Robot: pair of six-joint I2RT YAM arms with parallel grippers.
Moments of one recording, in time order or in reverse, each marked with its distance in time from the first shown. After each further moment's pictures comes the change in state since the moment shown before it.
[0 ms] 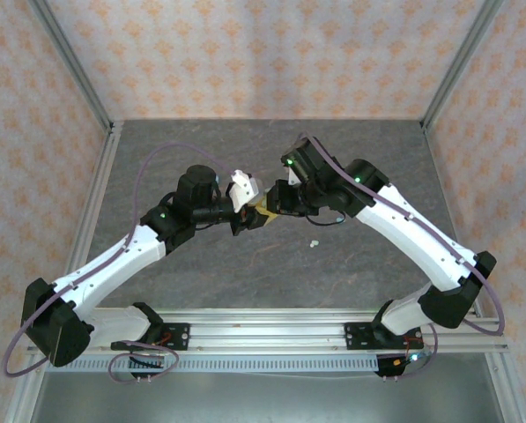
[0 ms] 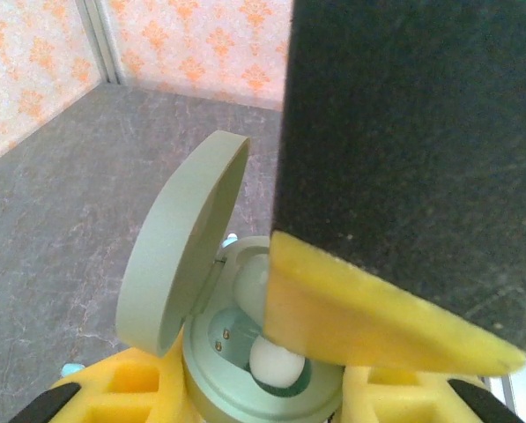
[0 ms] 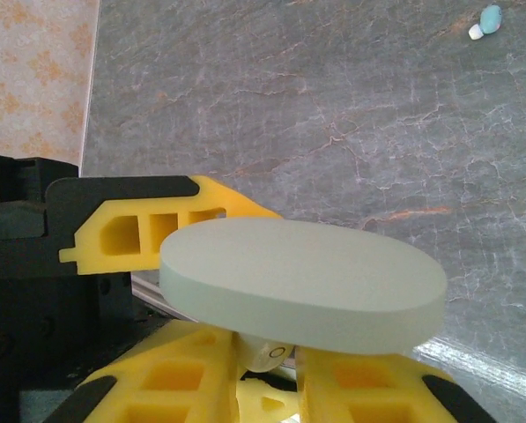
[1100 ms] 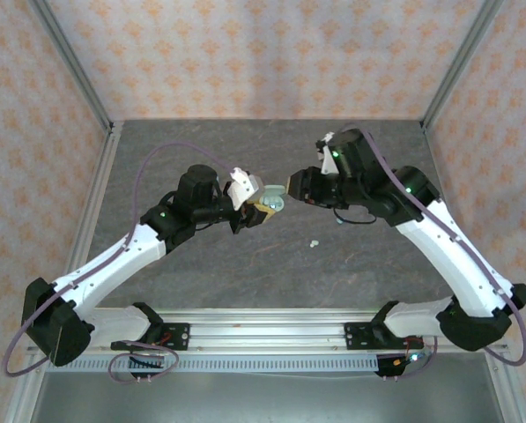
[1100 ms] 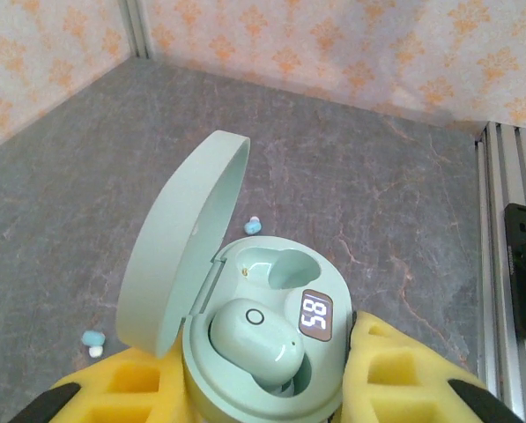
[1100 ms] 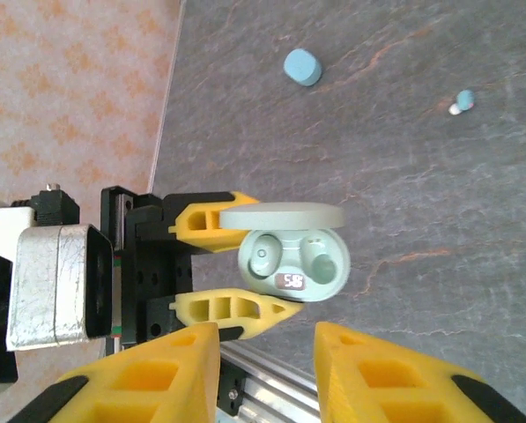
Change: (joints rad) left arm 0.003 0.005 0.001 -0.033 -0.077 -0.042; right arm -0.122 -0.190 -0.034 0.042 -0.020 0.012
